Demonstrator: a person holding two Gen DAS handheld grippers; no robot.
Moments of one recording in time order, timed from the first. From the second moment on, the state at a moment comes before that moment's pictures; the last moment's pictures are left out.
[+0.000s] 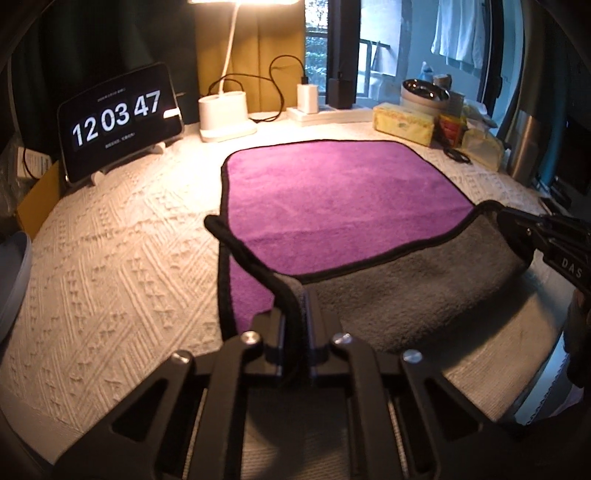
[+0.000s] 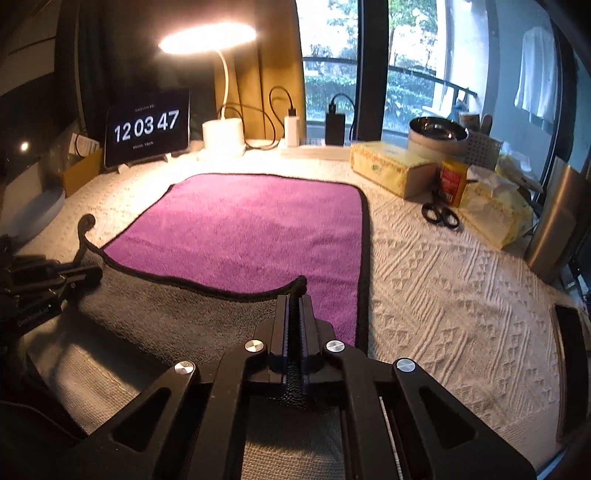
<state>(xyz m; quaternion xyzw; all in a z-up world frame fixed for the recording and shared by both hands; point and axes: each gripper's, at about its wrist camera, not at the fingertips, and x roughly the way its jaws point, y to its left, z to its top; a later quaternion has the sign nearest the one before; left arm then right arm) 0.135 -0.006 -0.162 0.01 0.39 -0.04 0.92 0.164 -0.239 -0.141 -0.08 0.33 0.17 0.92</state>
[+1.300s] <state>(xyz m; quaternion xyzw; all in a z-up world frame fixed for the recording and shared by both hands) 0.181 0.009 -0.085 0.00 0.26 -0.04 0.96 0.218 -0.247 -0.078 -0.06 0.23 0.17 0.96</state>
